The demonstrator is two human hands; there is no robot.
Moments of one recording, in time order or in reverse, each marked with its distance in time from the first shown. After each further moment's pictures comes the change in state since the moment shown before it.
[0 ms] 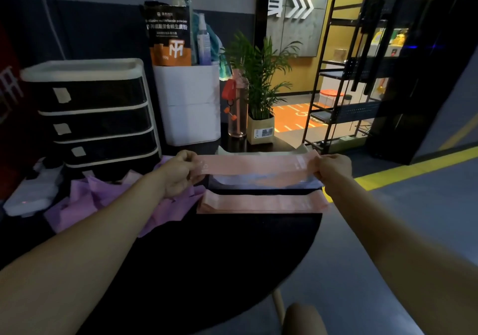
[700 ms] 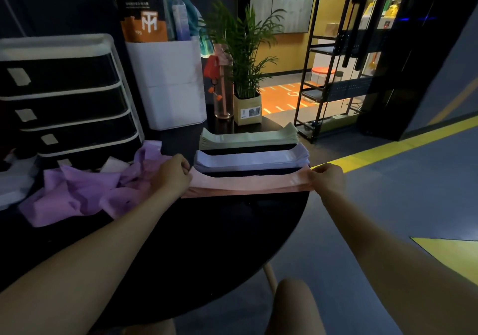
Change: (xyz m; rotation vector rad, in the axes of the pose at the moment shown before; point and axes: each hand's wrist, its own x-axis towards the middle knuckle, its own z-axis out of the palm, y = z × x) left_hand 0.002 -0.060 0.018 0.947 0.320 0.254; right_hand 0.000 0.081 -0.025 -0.333 0.075 -0.093
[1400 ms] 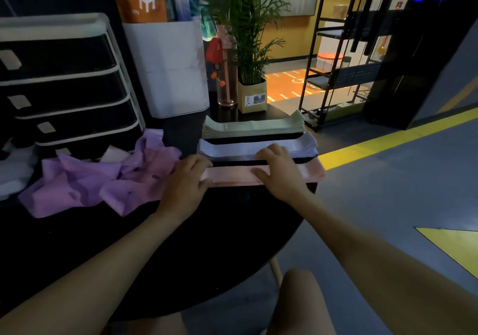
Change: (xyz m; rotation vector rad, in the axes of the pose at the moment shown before) left_hand -0.038 -0.017 0.020 0.134 0.027 0.548; right_hand -0.049 -0.032 0.049 -0.367 -0.315 -0.821
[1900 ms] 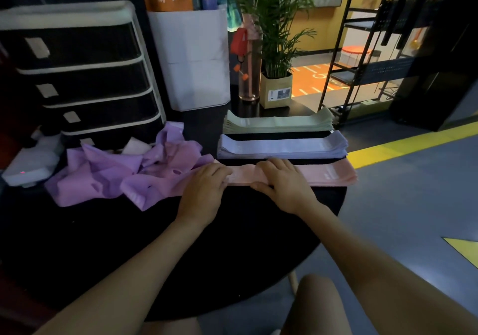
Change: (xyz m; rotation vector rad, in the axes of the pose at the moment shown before) left_hand -0.011 -0.008 0.008 0.030 0.025 -0.025; right_hand 0.005 -0.010 0.041 -0.105 -0.154 -0.137
